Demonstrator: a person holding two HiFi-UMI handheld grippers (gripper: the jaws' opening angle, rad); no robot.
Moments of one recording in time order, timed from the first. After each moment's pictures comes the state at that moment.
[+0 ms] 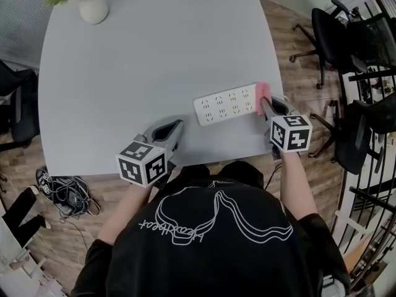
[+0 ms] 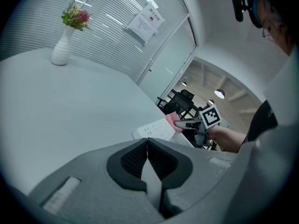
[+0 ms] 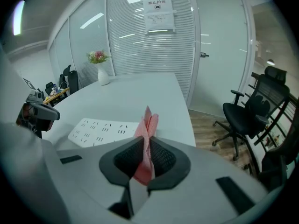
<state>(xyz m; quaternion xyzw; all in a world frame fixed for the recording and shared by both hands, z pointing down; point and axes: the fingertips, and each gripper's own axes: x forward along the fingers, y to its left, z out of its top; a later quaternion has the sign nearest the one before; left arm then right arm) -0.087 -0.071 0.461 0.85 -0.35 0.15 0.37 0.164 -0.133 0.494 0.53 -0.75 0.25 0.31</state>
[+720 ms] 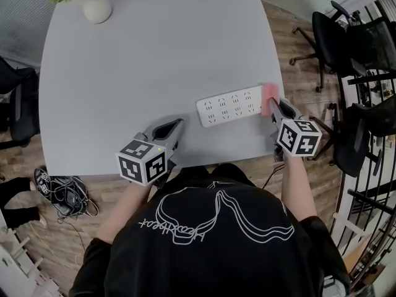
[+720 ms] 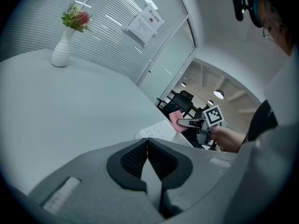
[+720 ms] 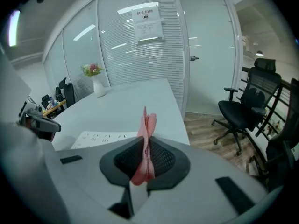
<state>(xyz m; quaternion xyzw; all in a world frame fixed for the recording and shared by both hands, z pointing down) -0.092 -0.078 0.458 0.85 -0.35 0.15 0.36 0.177 -0.136 0.475 0.56 -0.75 0.27 0.24</state>
